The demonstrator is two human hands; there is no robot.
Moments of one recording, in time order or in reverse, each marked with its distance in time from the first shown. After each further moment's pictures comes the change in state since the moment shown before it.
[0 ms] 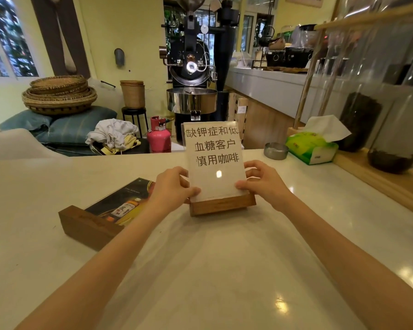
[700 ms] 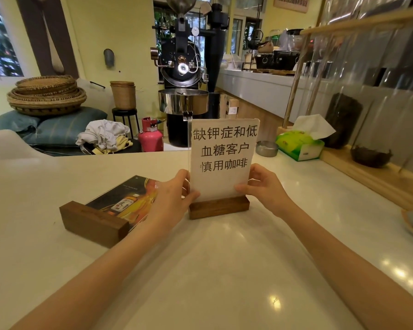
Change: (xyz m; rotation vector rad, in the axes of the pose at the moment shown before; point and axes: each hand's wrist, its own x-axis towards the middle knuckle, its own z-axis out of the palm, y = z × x) left_hand -0.033 -0.013 0.011 0.145 0.096 0.331; right_hand -0.036 0.004 0.001 0.079 0.028 -0.105
